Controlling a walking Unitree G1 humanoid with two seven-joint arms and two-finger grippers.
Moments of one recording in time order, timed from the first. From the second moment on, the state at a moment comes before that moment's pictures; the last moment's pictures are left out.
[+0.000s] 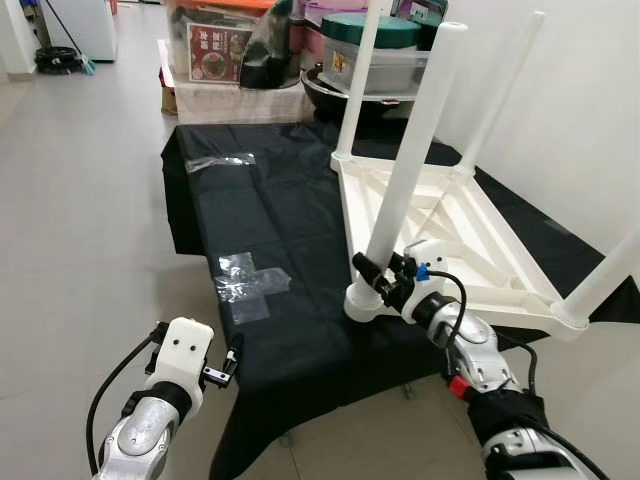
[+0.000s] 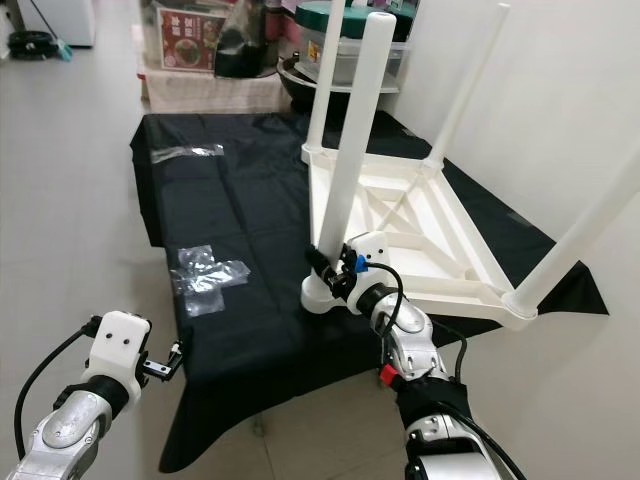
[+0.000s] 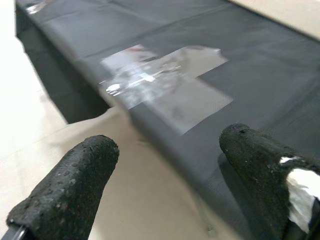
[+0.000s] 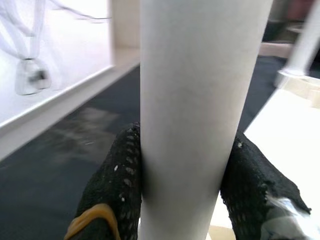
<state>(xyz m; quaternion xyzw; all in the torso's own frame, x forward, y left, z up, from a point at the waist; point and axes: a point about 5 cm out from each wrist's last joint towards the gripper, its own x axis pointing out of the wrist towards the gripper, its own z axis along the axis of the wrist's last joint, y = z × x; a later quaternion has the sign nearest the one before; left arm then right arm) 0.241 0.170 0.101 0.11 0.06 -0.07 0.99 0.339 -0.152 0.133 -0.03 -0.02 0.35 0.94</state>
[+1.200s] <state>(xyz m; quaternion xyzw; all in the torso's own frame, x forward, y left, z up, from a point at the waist) 0.245 0.167 0.099 0.12 0.06 -0.08 0.99 0.260 -0.149 0.146 -0.16 0.05 0.70 0.70</state>
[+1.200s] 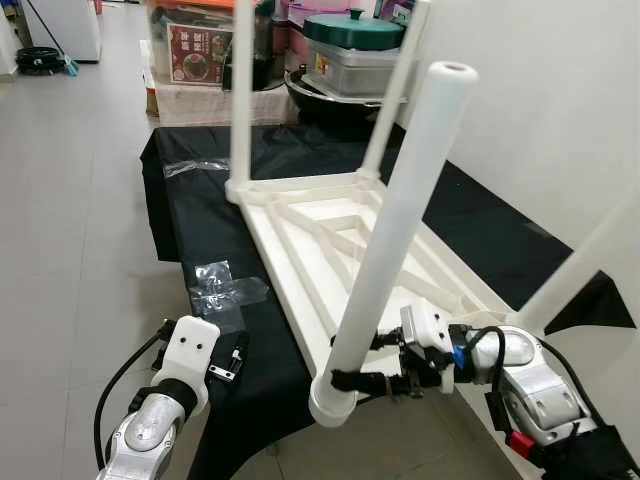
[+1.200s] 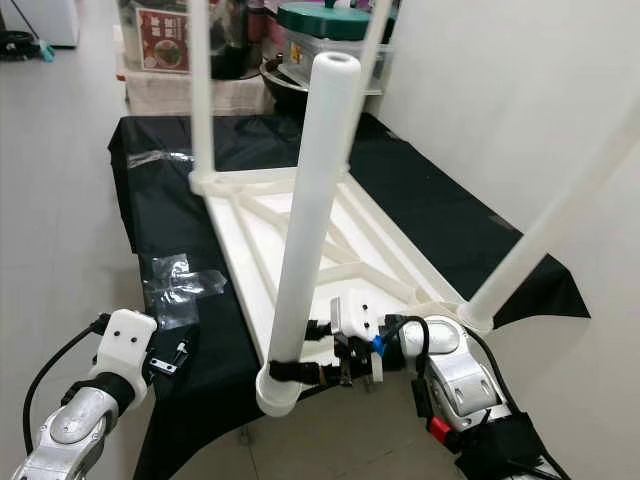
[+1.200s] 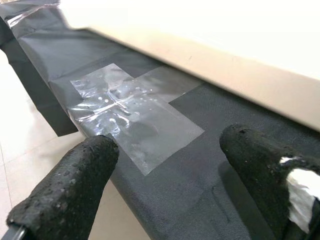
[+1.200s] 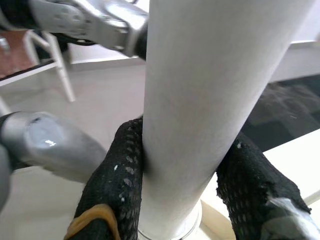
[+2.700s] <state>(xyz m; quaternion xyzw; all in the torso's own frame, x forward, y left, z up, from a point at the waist) 0.247 0.161 0.095 0.12 0.07 -0.09 0.99 0.329 -0.098 0.145 -0.12 -0.01 0.52 0.84</state>
